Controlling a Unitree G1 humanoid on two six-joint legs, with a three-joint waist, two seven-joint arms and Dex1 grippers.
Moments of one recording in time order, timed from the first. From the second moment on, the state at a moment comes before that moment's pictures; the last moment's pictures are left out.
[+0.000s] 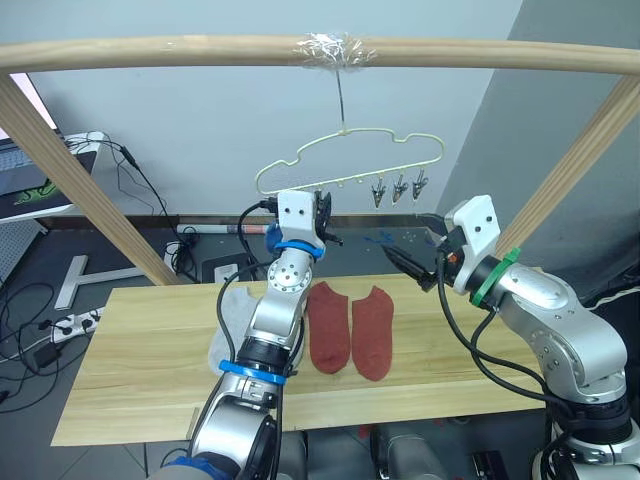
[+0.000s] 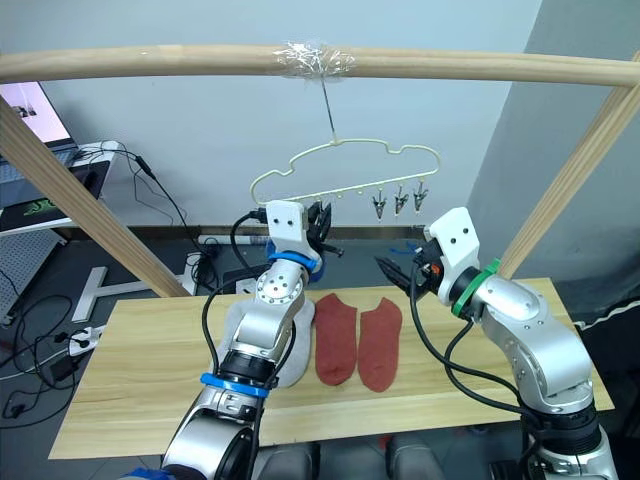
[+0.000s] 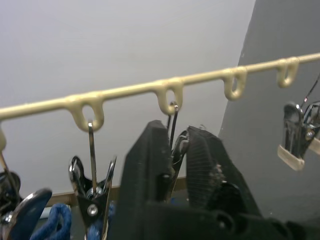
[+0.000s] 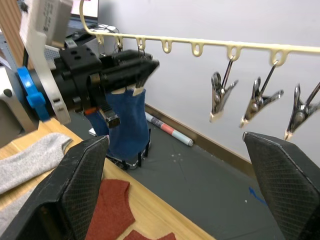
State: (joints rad) left arm -0.59 0.00 -0.07 0.29 0.10 0.05 -0.01; right arm -0.34 -0.47 0.00 -0.57 0.42 0.81 0.41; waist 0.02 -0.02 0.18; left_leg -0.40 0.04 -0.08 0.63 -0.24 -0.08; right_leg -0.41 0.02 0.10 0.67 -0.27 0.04
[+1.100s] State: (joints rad) left arm -0.58 0.17 -0.01 0.17 -0.12 0.29 -0.35; right arm -0.30 -0.10 0.26 0.20 0.10 0.62 0.21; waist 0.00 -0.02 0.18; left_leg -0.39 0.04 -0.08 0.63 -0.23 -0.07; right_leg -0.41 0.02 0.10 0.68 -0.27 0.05
